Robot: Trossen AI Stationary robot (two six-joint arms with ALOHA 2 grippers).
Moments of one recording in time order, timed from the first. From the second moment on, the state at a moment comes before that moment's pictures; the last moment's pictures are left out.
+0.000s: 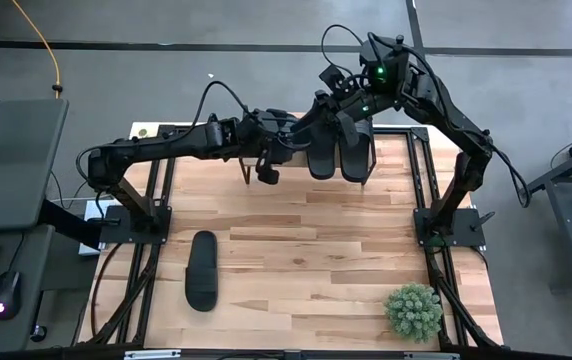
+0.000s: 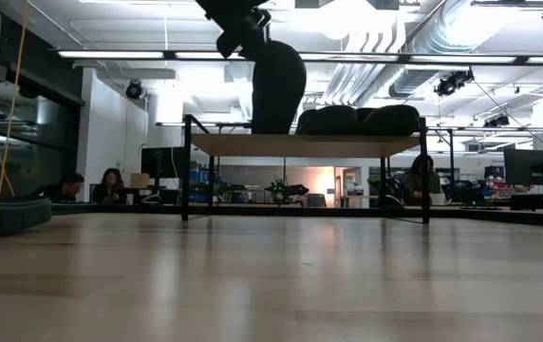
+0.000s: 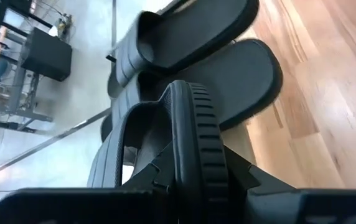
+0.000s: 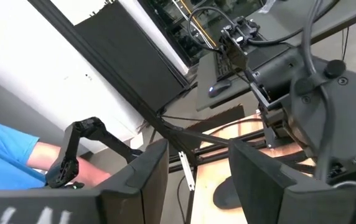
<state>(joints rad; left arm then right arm) 0.37 1.62 1.50 -0.53 -0.16 0.74 -0.29 1.74 2.36 -0.83 -0.67 0.47</state>
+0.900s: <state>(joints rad) 0.37 1.70 1.50 -0.69 -0.02 0.65 -0.29 1.74 2.36 -0.82 -0.65 0.47</state>
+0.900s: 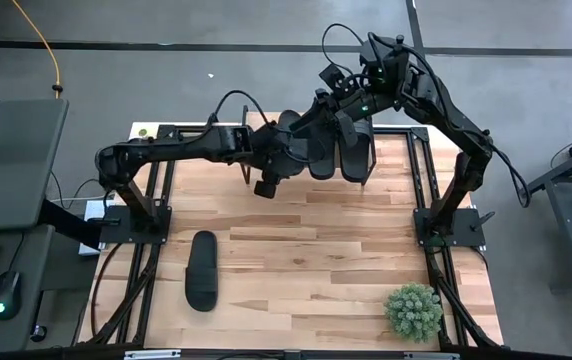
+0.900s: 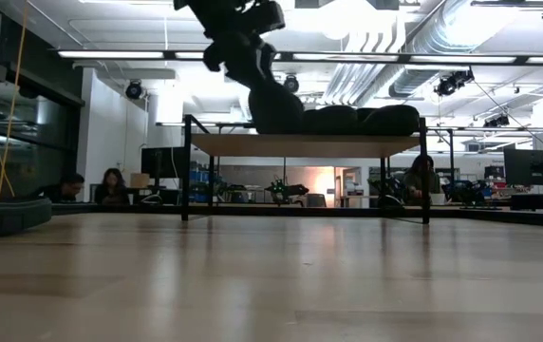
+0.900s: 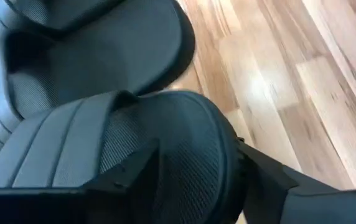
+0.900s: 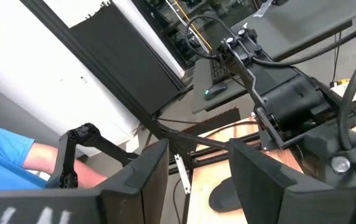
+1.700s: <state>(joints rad) 0.36 1.69 1.50 -0.71 -0.14 0.56 -0.29 1.74 2.36 -0.82 -0.65 0.46</state>
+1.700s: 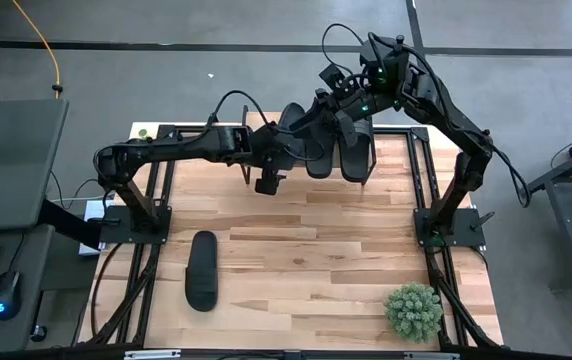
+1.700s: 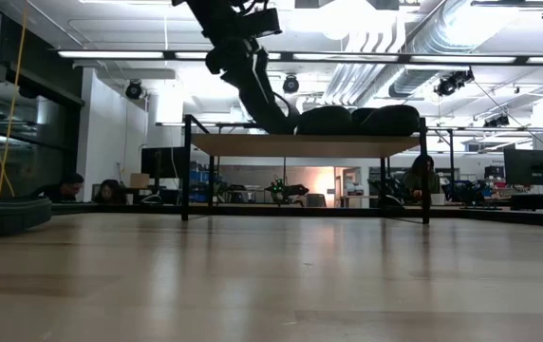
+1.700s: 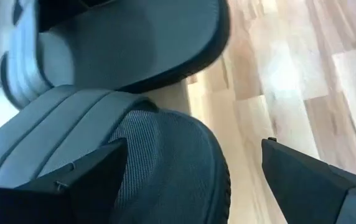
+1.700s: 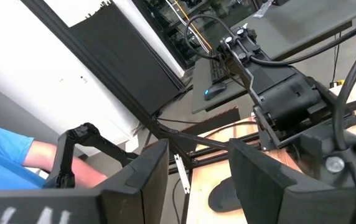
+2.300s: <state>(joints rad) 0.25 1.69 1.53 -0.70 -0.26 0.56 -0.29 1.74 2.36 -0.83 -0.63 0.44</state>
